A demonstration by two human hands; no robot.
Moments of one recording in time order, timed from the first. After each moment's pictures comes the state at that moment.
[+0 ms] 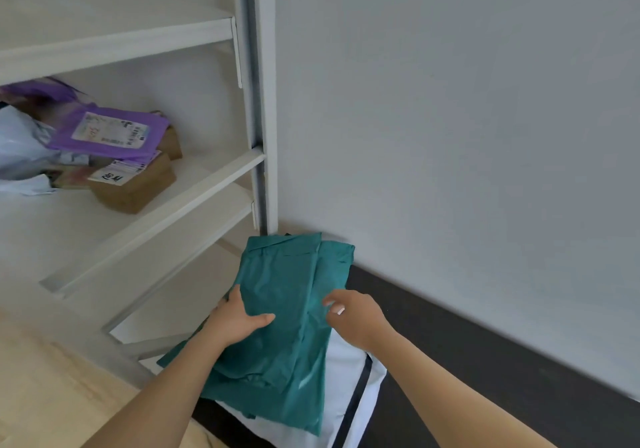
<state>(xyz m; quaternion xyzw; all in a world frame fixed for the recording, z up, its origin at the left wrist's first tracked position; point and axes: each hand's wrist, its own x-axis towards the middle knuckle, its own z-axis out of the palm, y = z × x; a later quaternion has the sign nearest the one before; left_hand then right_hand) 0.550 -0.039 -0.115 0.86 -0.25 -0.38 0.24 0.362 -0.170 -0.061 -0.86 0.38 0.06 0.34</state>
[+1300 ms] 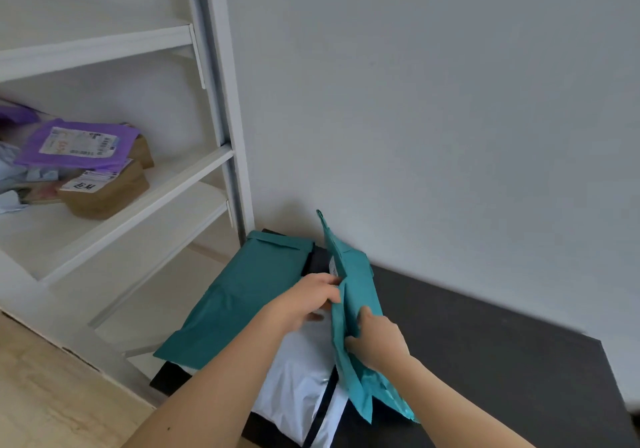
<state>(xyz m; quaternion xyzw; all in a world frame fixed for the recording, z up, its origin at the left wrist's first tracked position) 0.421 -0.093 -0.046 0.67 -0.31 -0.57 0.36 0.282 -0.132 -0.078 -0.81 0.52 0.12 0.25</state>
